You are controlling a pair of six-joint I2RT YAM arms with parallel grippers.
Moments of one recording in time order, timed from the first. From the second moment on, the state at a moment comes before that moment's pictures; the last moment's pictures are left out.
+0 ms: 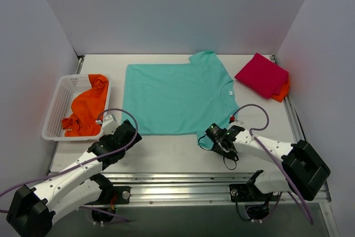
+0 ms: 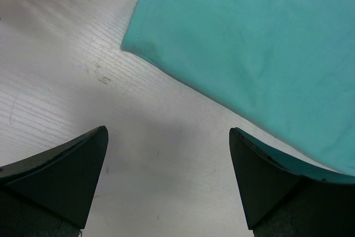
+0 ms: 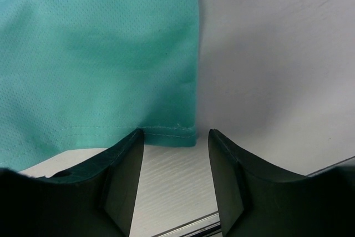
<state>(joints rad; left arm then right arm) -0.67 0.88 0.48 -0.52 -0.59 -1.11 0.75 1.29 0.58 -0.74 0.43 1.23</state>
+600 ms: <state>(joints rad) -0.64 0.88 0.47 -0.52 -0.57 -1.09 0.65 1.31 0.59 -0.69 0.41 1.13</state>
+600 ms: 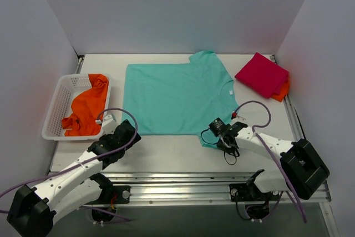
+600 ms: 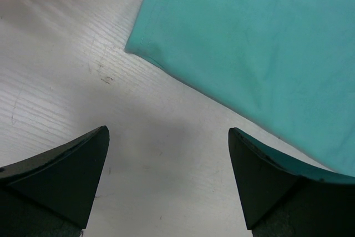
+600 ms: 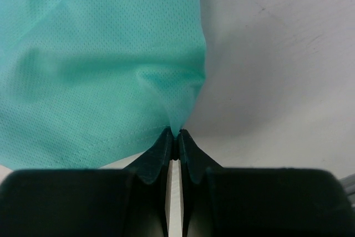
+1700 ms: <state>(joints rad) -0.60 1.28 0.59 -0.53 -0.78 -1.30 0.66 1.03 0.56 -0.67 0.46 1.10</state>
